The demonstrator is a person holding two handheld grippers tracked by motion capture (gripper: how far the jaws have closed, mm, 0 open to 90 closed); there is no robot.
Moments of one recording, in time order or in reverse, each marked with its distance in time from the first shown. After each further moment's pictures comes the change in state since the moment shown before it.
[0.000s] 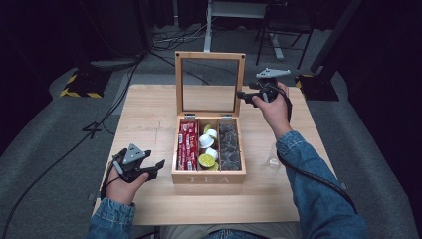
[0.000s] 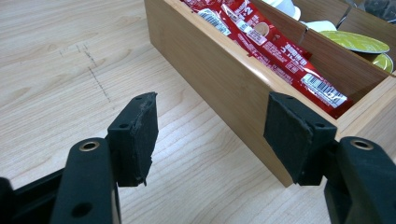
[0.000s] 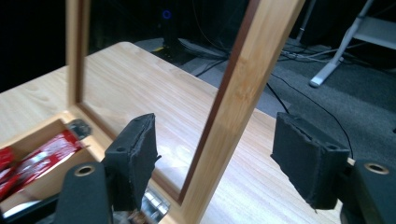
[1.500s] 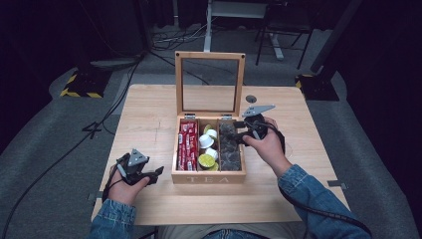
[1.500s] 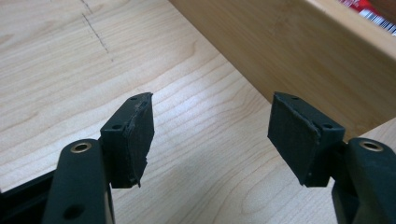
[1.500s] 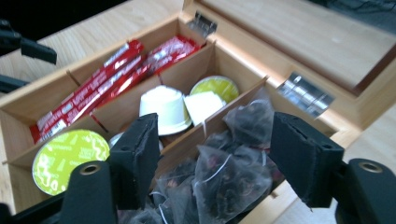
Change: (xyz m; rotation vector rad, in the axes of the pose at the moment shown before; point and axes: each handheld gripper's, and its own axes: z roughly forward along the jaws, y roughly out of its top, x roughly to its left) left arm 0.008 -0.025 0.020 0.114 0.028 -0.024; right arm 0.082 -0.069 -0.008 0.170 0.225 -0.023
